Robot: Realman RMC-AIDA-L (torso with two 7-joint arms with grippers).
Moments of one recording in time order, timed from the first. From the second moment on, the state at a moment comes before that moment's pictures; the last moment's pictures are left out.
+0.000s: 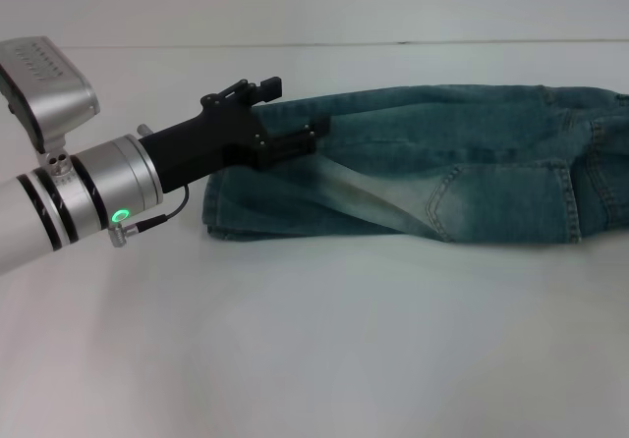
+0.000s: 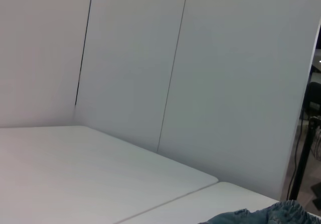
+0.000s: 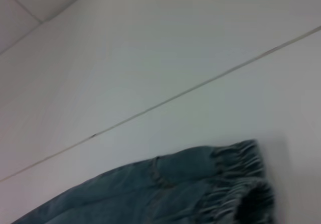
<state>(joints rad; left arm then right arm) -0.61 -2.17 0.80 0.45 1.60 1.23 -1.13 0.47 1.87 -0.44 -0.85 -2.32 -1.35 2.41</state>
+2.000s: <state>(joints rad) -0.63 -2.17 0.84 0.44 1.59 1.22 -1.12 0.54 1.93 -0.53 -0.72 -2.36 -1.11 2.25</state>
